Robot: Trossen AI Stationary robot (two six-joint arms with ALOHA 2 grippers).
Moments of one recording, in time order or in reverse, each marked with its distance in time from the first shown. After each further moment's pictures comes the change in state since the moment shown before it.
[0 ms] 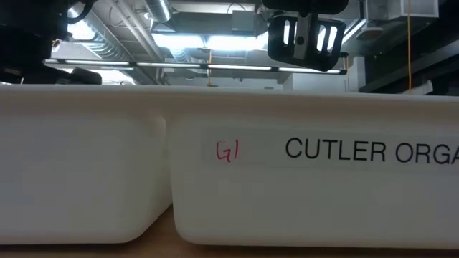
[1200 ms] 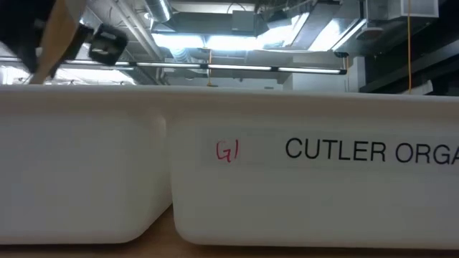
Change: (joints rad) left arm -0.001 0.000 0.126 0.162 0.013 -0.084; right arm 0.000 -0.357 0.000 -0.394 0.297 -0.153
